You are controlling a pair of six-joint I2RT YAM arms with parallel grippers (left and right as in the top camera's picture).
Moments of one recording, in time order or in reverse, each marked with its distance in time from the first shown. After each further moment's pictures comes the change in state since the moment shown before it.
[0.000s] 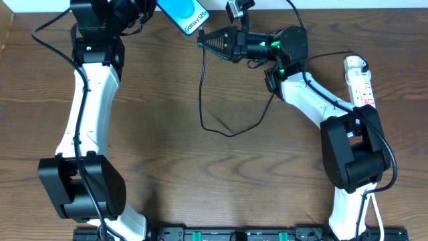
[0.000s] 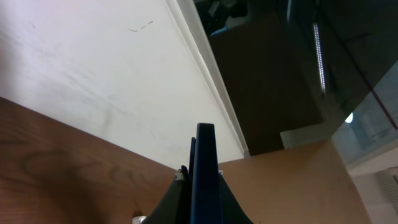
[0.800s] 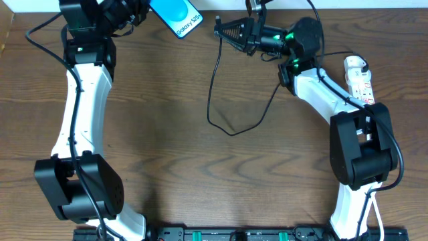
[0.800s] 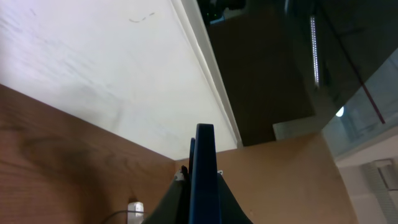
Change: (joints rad) left arm 0.051 0.000 0.000 -0.003 0.097 -0.031; right arm -0.090 0.000 0.002 -0.159 0.024 -0.061
